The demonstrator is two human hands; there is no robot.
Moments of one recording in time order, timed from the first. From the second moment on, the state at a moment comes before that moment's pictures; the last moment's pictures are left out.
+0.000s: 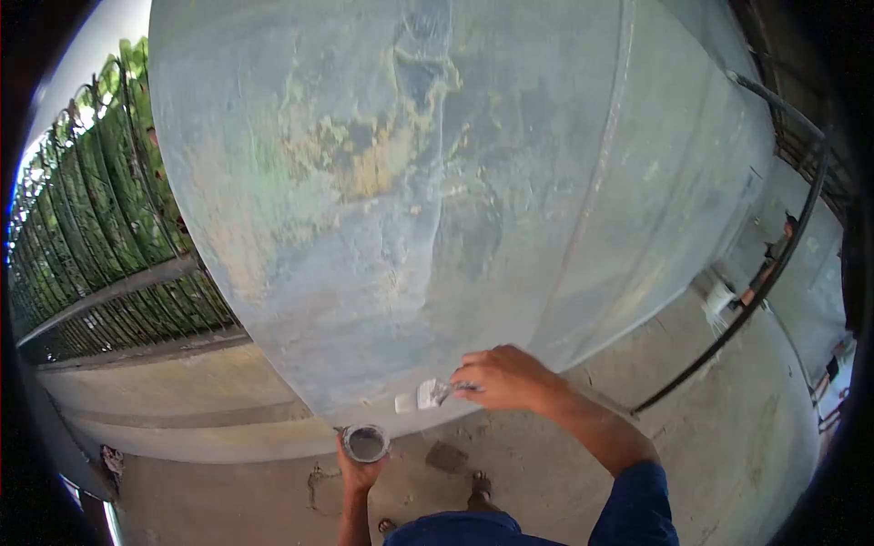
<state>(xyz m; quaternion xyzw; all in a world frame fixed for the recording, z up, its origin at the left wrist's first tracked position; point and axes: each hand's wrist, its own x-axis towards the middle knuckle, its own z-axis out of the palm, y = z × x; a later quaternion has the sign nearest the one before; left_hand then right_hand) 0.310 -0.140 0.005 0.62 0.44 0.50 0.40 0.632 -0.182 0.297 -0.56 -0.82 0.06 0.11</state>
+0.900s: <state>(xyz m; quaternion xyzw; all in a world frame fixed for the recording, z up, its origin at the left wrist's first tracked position) 0.349 -0.104 -0.019 0.51 0.41 0.56 0.51 0.754 -0.040 0.590 -0.41 -0.59 -0.45 0.53</state>
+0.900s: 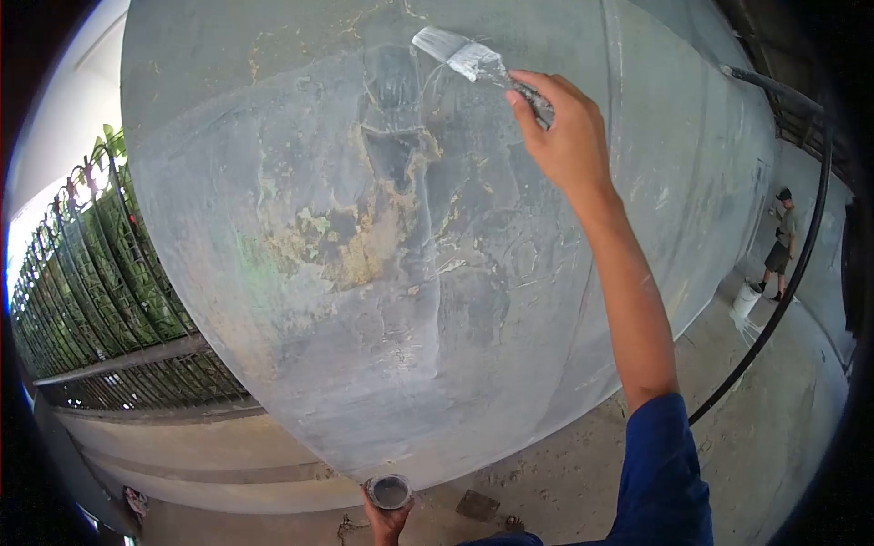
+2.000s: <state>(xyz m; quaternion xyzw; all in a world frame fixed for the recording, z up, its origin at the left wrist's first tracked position) 0.322 -0.102 -0.047 0.18 0.35 0.53 0.75 0.691 -0.119 0.150 -0.76 -0.58 0.05 0.29</state>
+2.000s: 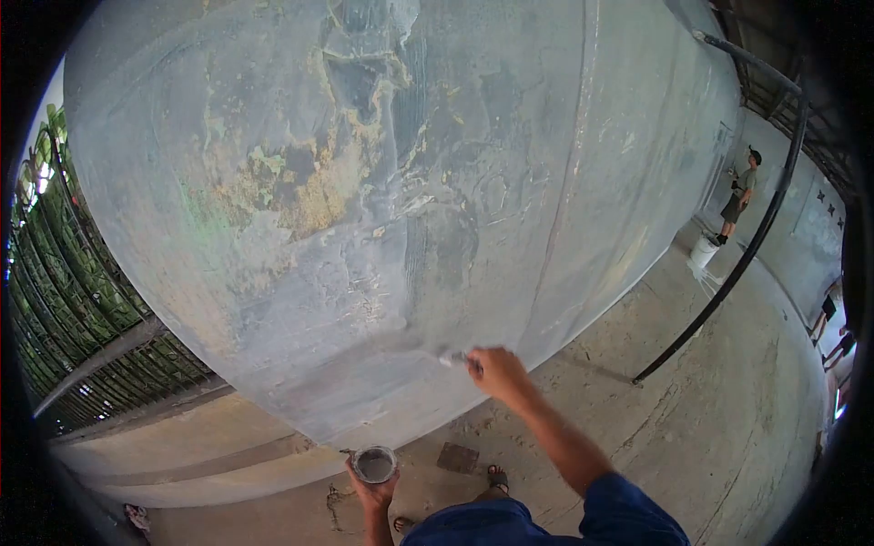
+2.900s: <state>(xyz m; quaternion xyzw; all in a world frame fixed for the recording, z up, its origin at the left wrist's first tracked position) 0.313 -0.126 -0.033 0.49 0.46 0.52 0.53 0.664 -0.122 0.204 -0.71 -0.56 -0.02 0.42</state>
